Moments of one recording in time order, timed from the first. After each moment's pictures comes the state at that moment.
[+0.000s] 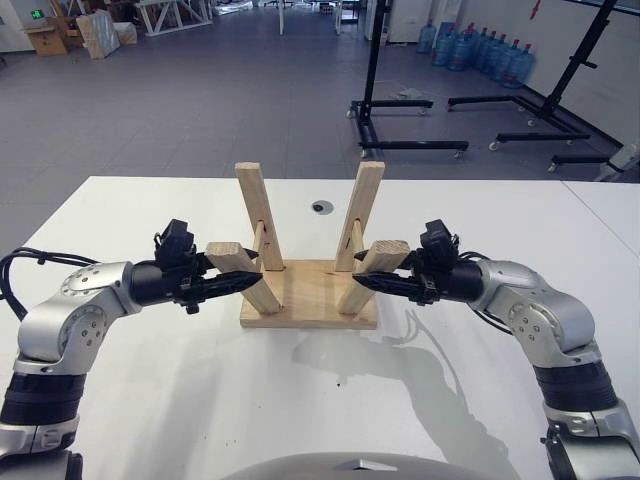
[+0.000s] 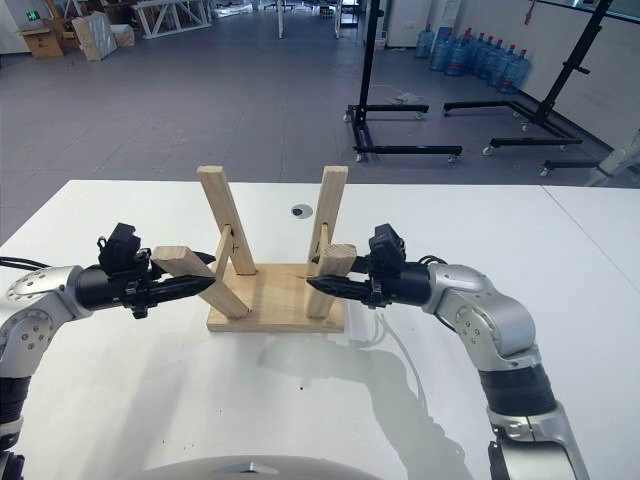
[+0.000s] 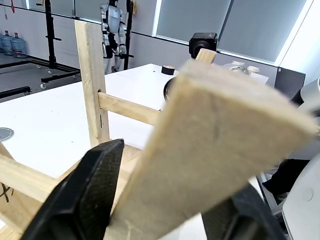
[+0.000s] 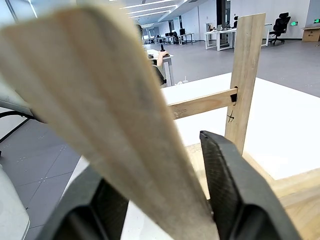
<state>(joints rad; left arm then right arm) -0.18 0.72 0.14 -0.20 -0.80 0.62 -1.19 -0.27 -0.58 0.00 -0.24 0.74 0.63 1.09</state>
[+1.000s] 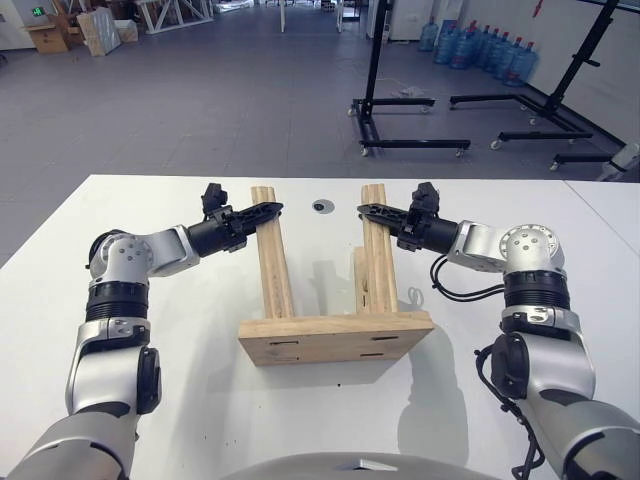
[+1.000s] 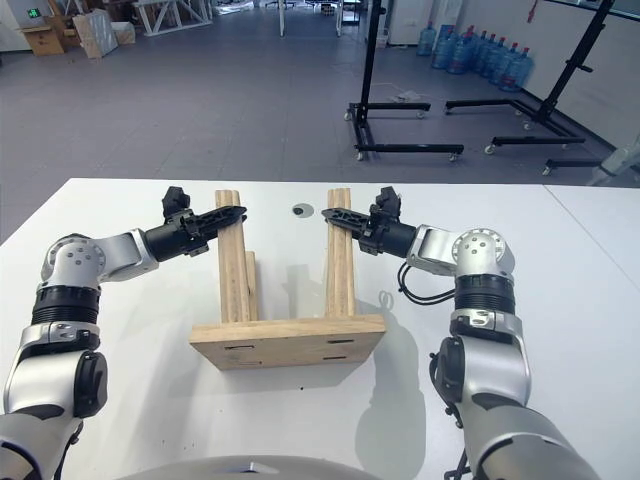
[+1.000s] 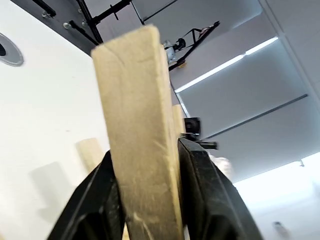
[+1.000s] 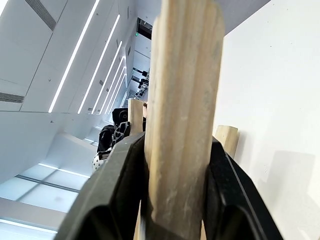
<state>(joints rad) -0.70 0.46 0.17 0.53 -1.04 1.14 -0.61 -0.75 -0.40 -0.29 0.55 0.99 1.30 0.56</state>
